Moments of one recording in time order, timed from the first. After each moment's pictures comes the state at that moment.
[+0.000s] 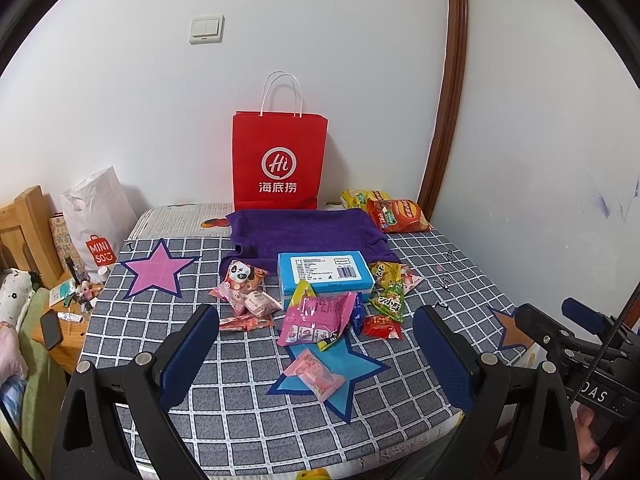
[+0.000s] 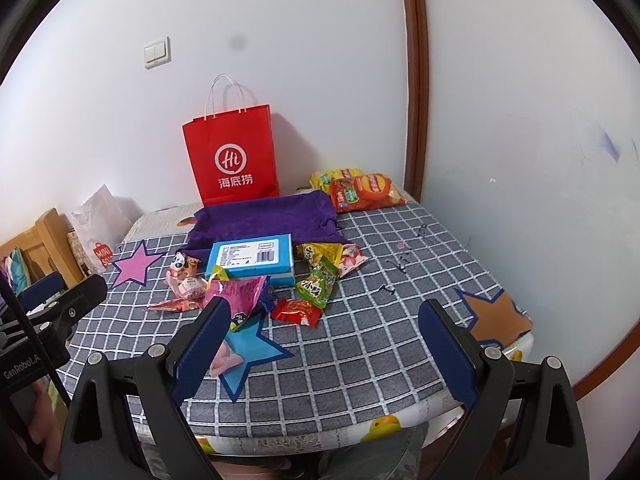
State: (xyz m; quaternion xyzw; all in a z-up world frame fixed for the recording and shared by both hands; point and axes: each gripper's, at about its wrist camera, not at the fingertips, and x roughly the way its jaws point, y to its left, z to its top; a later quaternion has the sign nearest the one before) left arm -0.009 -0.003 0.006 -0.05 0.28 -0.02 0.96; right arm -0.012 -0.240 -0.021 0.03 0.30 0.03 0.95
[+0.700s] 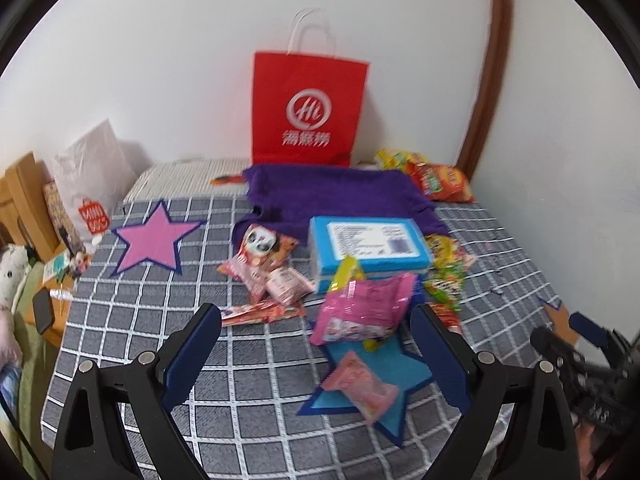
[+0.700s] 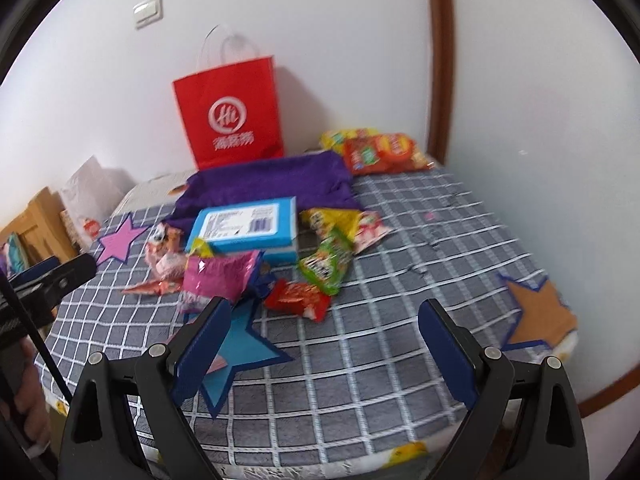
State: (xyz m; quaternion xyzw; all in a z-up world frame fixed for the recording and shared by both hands) left arm 0.080 0.040 -0.067 -0.06 0.35 0.02 0.93; right arm 0.069 -0.221 -0.104 0.02 0.36 0.07 0.93
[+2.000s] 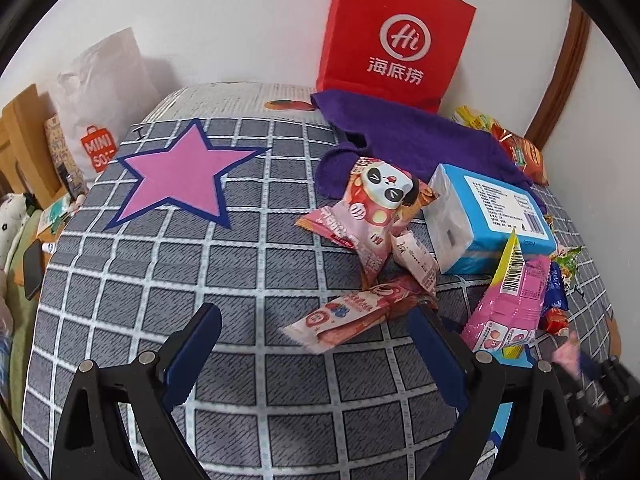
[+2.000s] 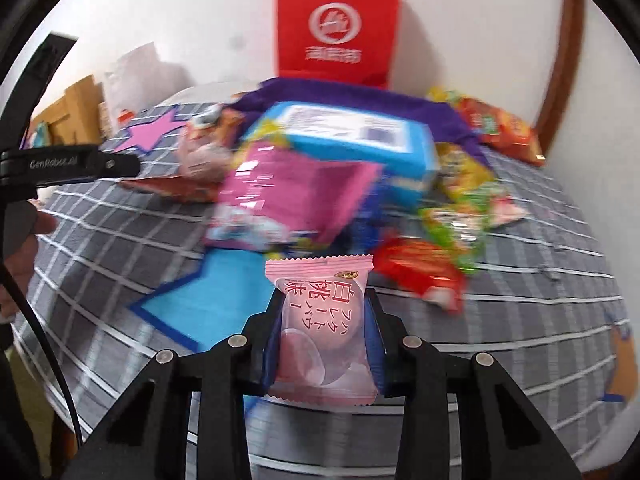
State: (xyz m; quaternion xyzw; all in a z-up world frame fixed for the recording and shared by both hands) left arm 0.153 0.132 -0.162 -0.10 0.43 0.05 0.90; right arm 0.112 -0.151 -0.201 -0.11 0.39 0.14 0.90
